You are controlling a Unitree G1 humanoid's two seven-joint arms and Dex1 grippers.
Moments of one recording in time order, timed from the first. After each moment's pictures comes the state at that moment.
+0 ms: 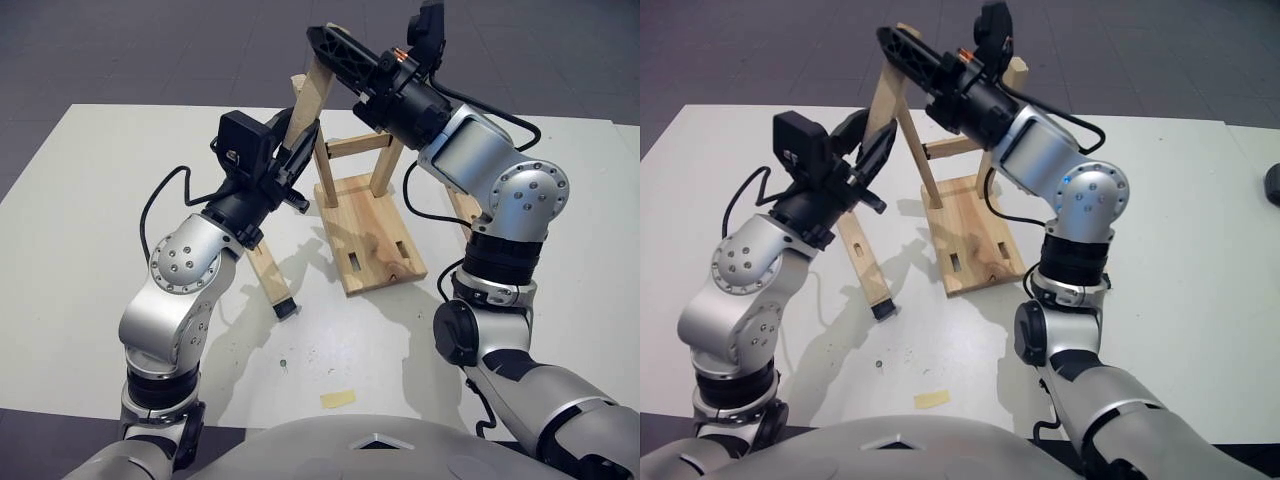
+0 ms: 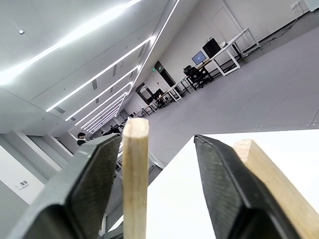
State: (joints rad) left arm -0.25 0.27 -0.10 -0.74 -0.30 0.65 -0.16; right arm -0.81 -0.03 -0.26 -0.07 1.22 1.02 -0.05
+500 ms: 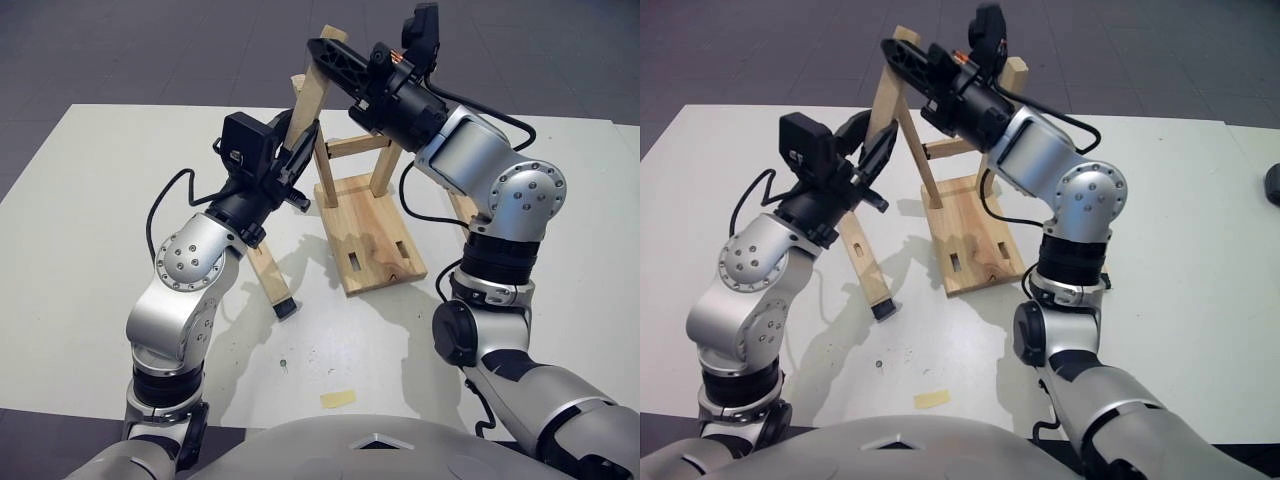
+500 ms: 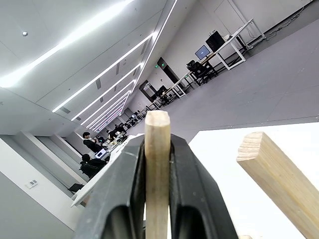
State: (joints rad) left arm -0.25 0.26 -0.11 -0.72 -0.27 0.64 -0.16; right arm -0.81 -0.02 -0.26 -0.07 1.28 1.02 -0.09
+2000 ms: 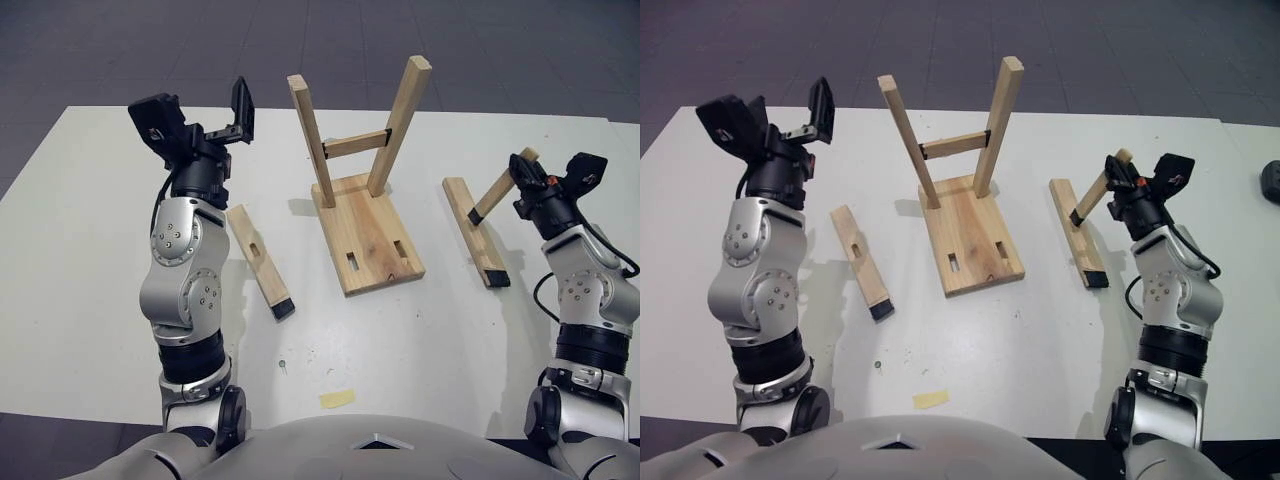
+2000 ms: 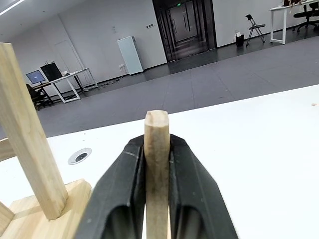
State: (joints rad) left arm -0.30 0.02 0.13 -0.47 -0.34 0.46 0.12; right arm -0.26 -0.43 -0.39 0.11 0.62 0.42 0.36
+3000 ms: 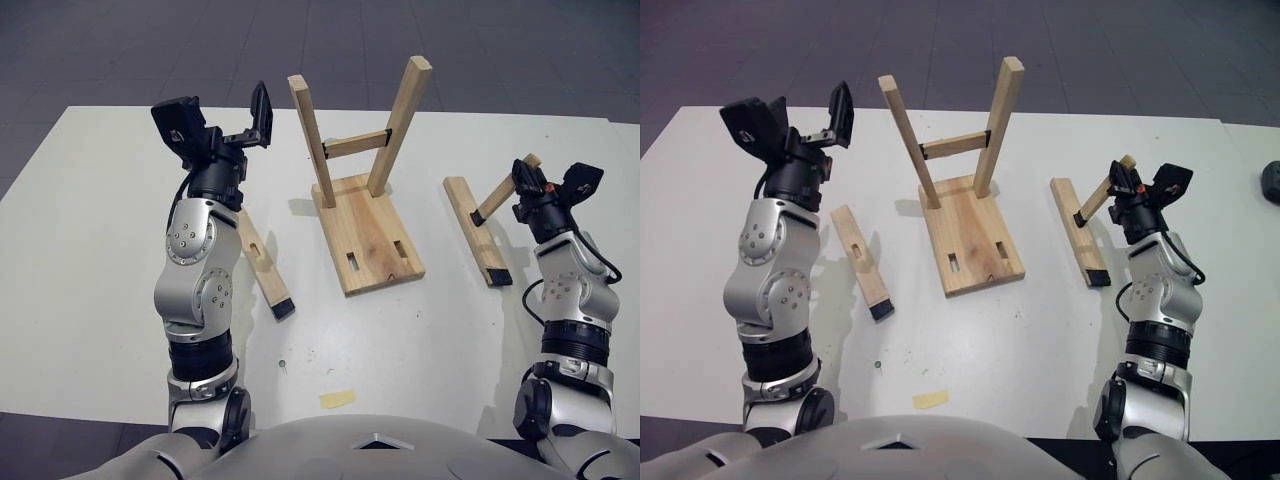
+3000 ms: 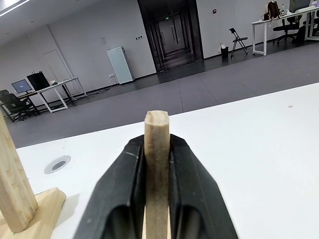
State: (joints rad) left arm -0.30 0.01 0.09 -0.45 -0.32 0.44 0.08; right arm -0.28 -0.39 -0.40 0.26 0.53 0.22 0.39
